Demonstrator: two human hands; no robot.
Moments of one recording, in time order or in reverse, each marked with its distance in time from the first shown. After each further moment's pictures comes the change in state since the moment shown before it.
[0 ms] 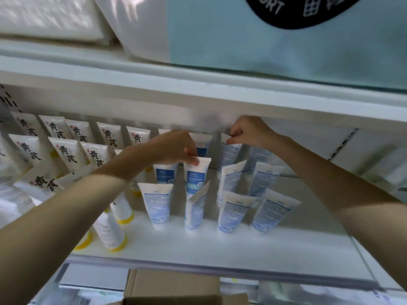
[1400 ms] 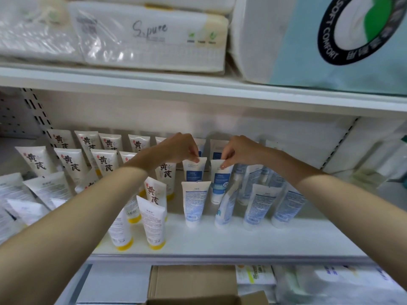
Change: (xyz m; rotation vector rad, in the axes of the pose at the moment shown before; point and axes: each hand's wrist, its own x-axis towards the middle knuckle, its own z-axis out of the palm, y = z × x) left_hand -0.026 -0.058 -0.013 -0.032 0.060 0.021; right_hand -0.045 -0.105 0.031 -0.005 -0.027 -0.160
